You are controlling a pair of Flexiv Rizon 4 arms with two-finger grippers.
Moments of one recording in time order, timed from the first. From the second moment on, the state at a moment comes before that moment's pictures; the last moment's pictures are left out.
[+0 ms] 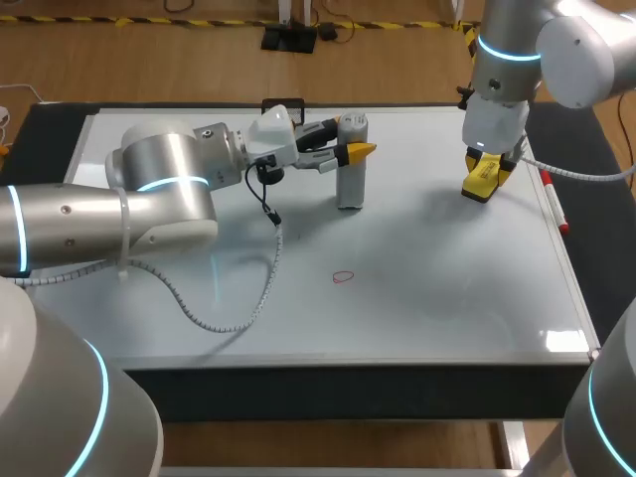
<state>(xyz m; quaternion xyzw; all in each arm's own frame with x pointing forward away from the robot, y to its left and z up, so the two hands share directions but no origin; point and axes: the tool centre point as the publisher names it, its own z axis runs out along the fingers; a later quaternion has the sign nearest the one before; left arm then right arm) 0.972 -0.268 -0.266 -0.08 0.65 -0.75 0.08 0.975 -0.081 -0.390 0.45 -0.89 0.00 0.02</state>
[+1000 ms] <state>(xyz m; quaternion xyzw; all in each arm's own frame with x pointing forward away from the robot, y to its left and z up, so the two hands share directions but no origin) 0.965 -0.145 -0.245 -0.12 0.64 -0.74 0.16 0.975 -0.081 -0.390 0.45 -0.89 0.00 0.02</state>
